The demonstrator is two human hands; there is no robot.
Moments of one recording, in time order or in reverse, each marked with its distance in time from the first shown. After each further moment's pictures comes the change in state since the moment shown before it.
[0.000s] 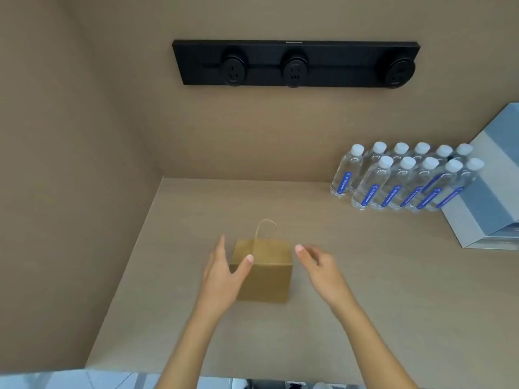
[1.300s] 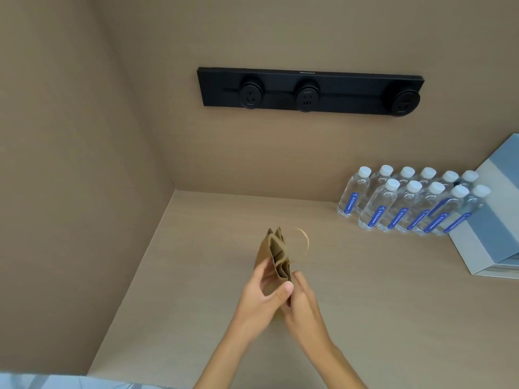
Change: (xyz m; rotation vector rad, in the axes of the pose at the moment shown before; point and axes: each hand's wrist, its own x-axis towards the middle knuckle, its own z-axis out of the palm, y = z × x) left_hand -0.028 0.034 0.032 -0.644 -0.232 0.026; right_hand -0.020 0.025 0.054 -0.252 -0.004 -0.380
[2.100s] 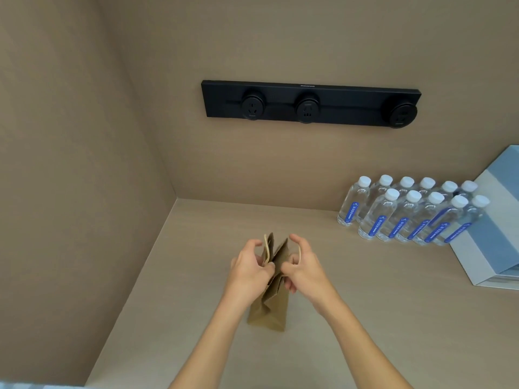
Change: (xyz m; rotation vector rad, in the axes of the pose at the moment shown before) left_hand 0.046 0.054 -0.013 0.565 0.215 -0.071; right_hand 0.069 -0.054 -0.047 0.364 -0.143 0.383
